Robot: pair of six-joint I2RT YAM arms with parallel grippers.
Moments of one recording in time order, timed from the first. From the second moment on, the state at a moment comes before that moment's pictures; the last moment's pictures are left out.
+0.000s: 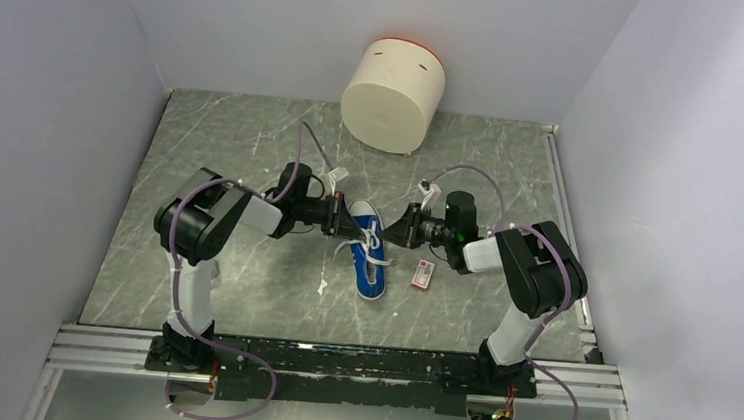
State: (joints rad) left arm -0.47 2.00 0.85 0.67 0.99 -0.67; right arm 0.34 1.75 0.56 0.75 -0.80 0.50
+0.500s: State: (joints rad) left arm -0.47 2.00 0.84 0.72 1.01 -0.72; right arm 0.36 1.73 0.56 0.69 -0.79 0.45
